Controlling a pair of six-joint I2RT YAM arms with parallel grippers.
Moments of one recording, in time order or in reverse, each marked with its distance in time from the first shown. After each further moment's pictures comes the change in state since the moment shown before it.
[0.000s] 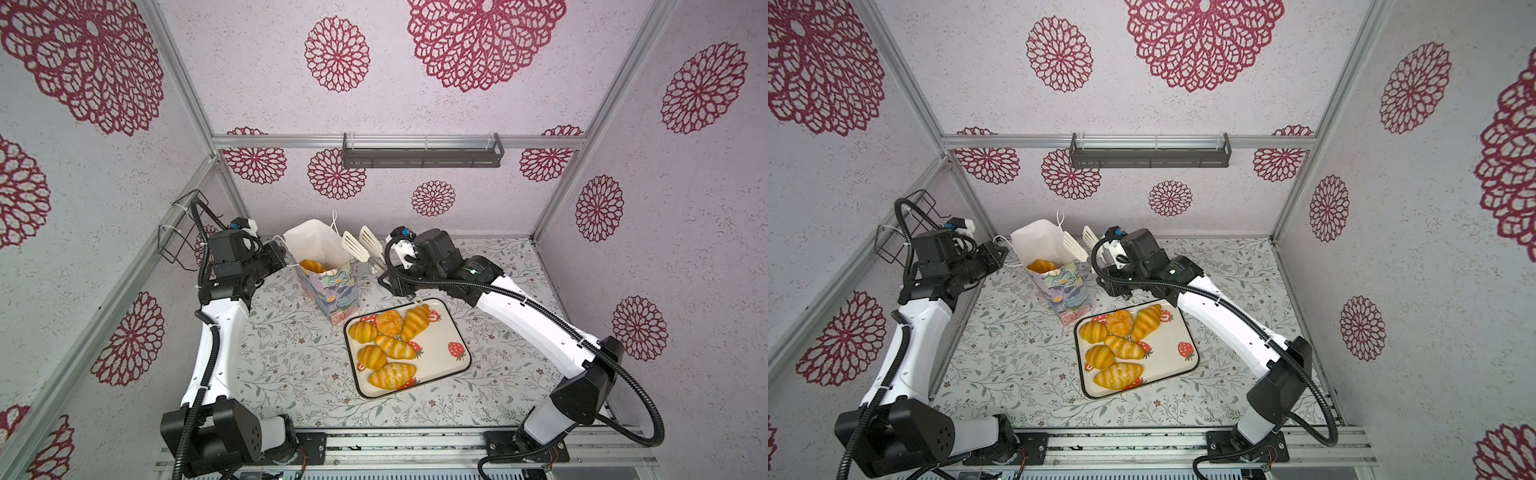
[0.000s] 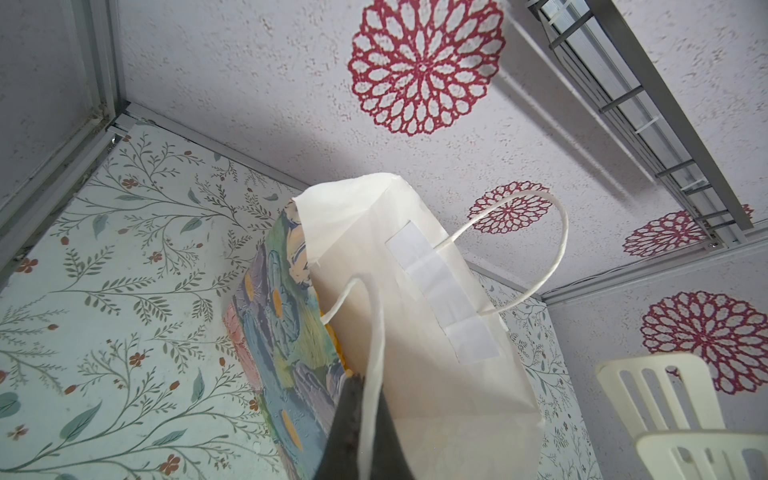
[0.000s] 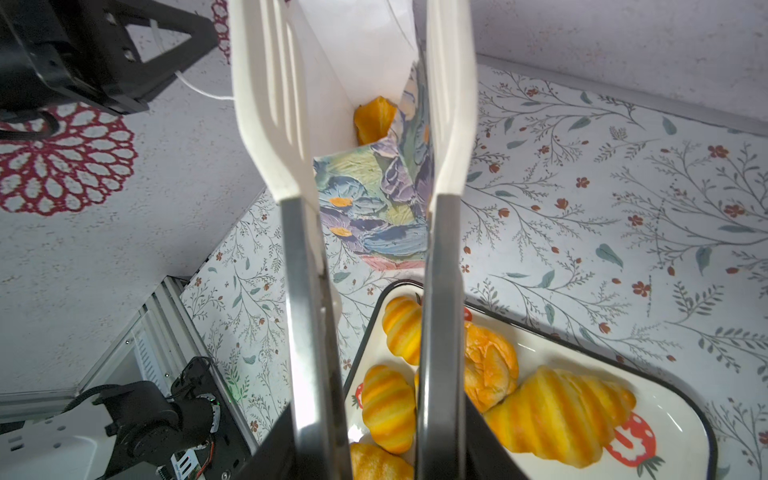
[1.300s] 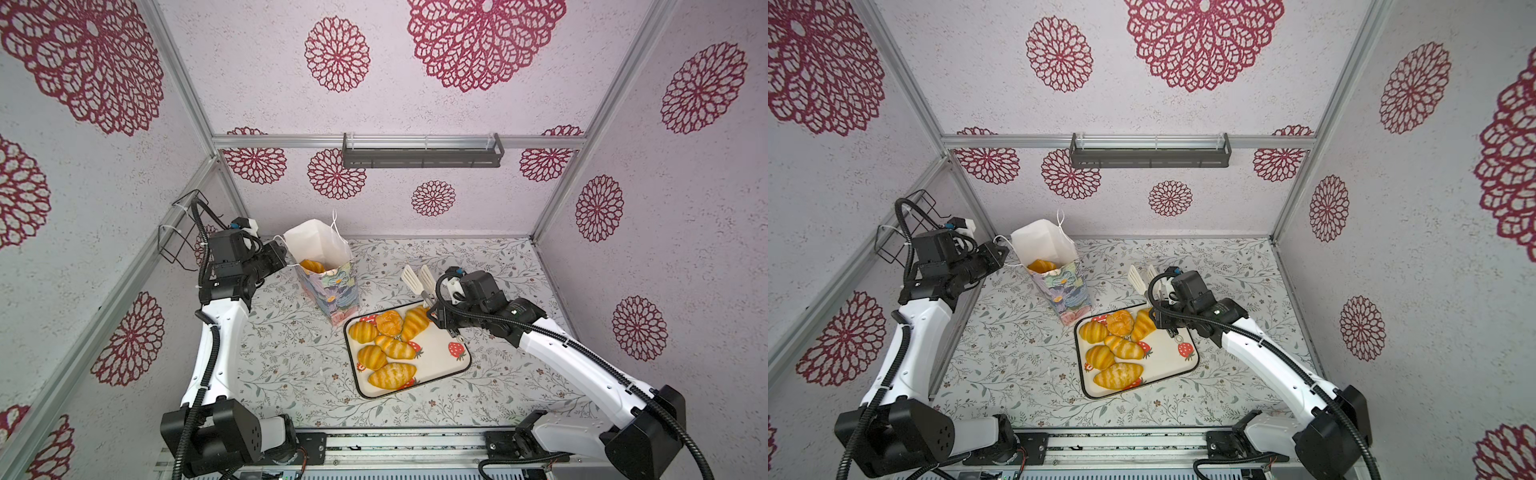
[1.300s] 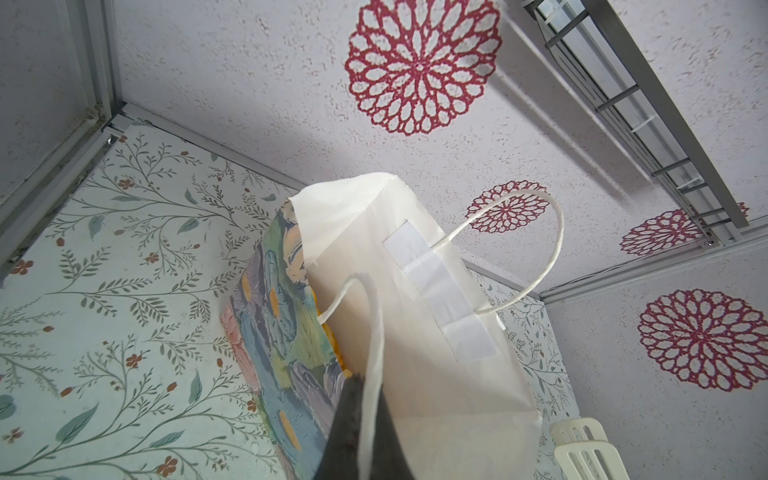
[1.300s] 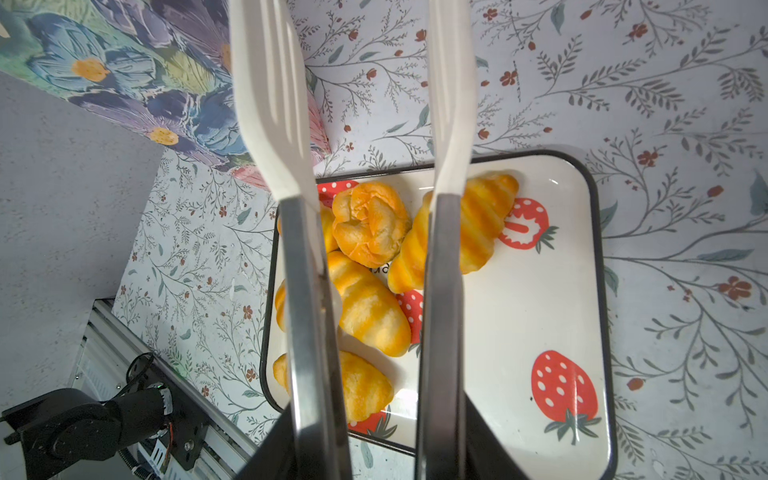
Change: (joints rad) left arm -0.003 0.000 0.000 0.003 0.003 0.000; right arm -0.159 -0.385 -0.619 0.066 0.016 0.174
